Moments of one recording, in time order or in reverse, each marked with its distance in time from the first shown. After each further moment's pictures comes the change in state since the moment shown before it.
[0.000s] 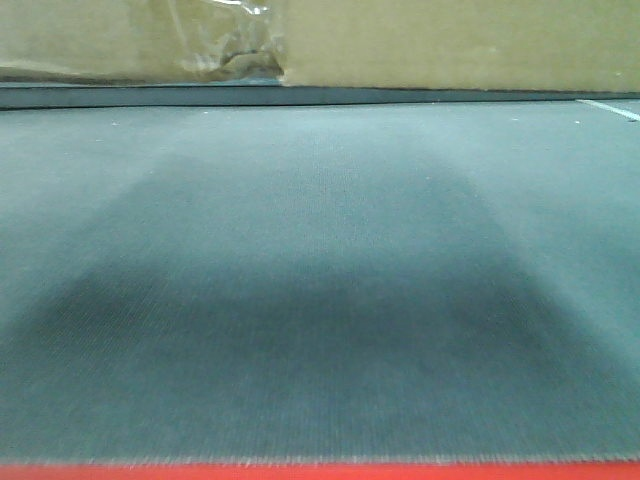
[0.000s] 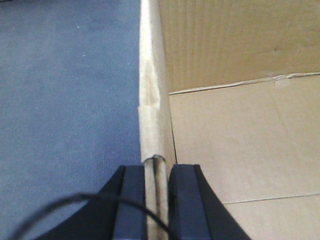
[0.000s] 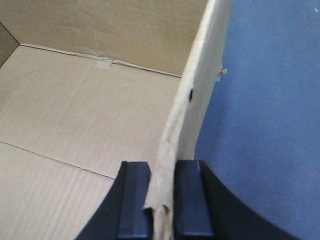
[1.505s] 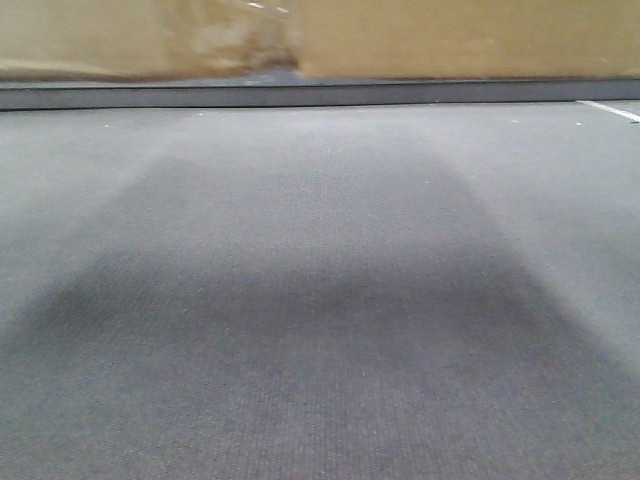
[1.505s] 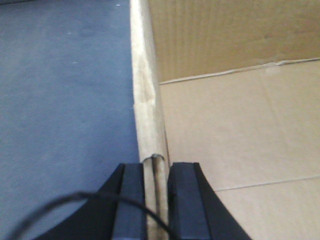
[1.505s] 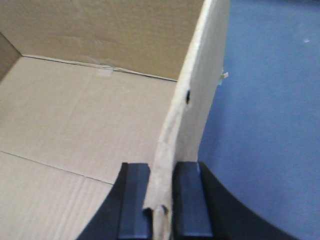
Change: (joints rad) left arm 0.002 0.020 -0.001 -0.040 -0.044 -0.004; right arm -0.006 0.023 0.005 -0.044 -0.084 -0.002
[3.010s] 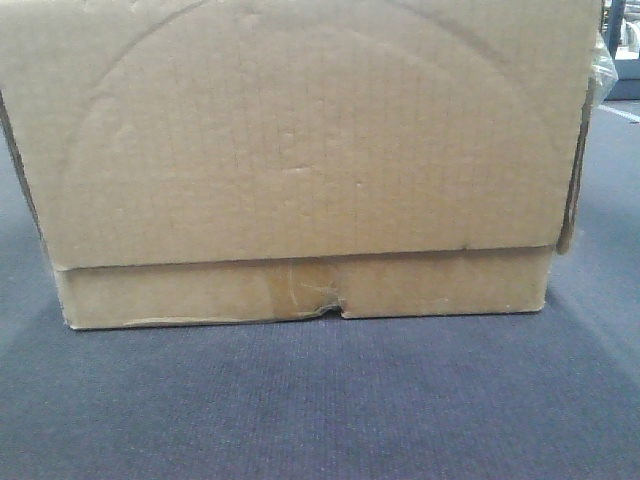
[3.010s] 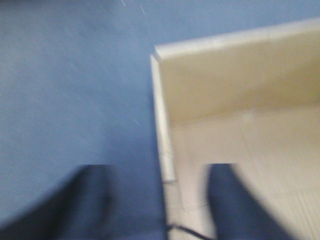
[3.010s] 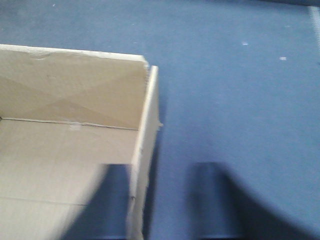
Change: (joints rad) left arm 0.122 0.113 0.004 -0.008 -0.148 0.013; right arm -0.159 0.181 -0.101 -0.083 -0.027 -0.018
